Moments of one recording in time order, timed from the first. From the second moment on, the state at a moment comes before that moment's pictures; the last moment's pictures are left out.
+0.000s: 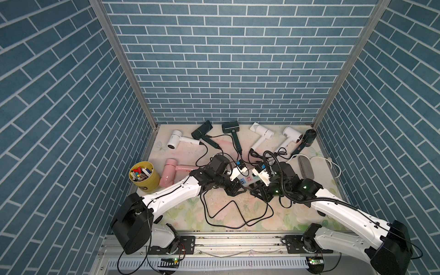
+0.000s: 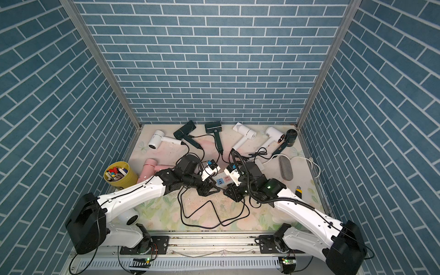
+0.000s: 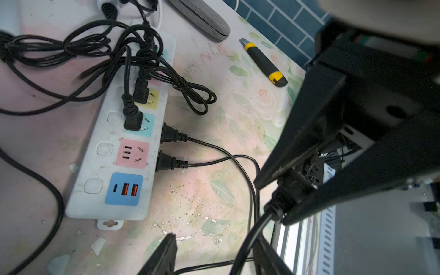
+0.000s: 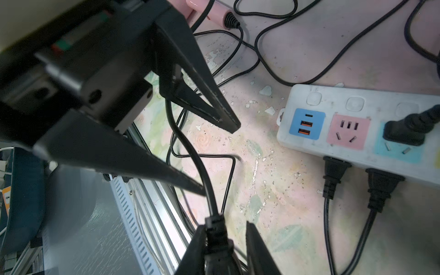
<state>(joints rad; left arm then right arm) -0.77 1.38 0.91 -0.32 0.54 -0.02 0.78 1.06 0.77 -0.53 -0.43 0.23</state>
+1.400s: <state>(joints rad) -0.97 1.26 0.75 -0.19 0.08 -0.22 0.73 0.99 0.74 -0.60 -0.20 0.41</state>
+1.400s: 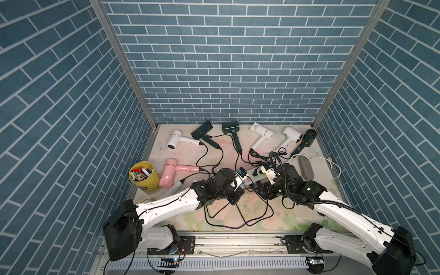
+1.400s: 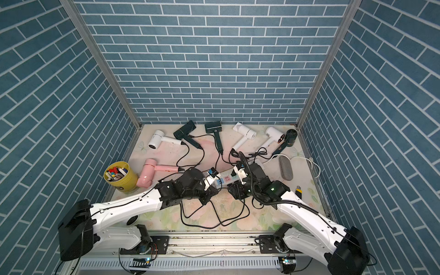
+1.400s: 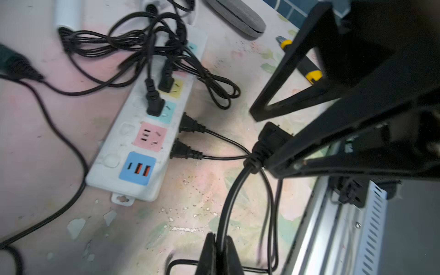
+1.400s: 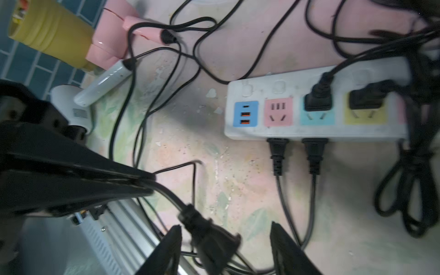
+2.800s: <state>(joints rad) -1.24 1.45 0.67 0.24 -0.54 -0.30 0.70 1.09 0.77 -0.49 -0.19 1.26</state>
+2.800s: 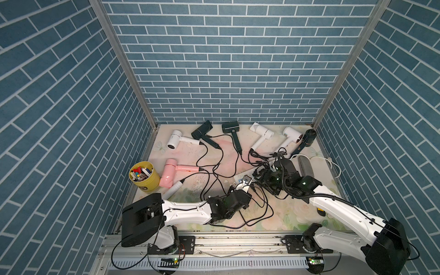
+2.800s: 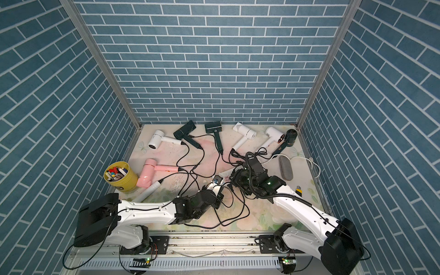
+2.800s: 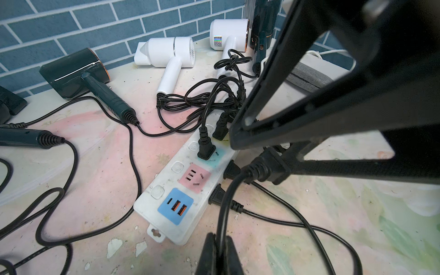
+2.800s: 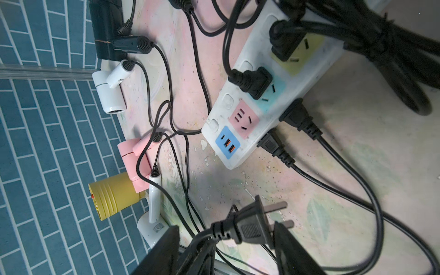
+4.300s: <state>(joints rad) -1.24 1.48 0.73 0.21 -0.56 -0.32 0.80 1.07 0.78 -0.51 -0.04 1.48</state>
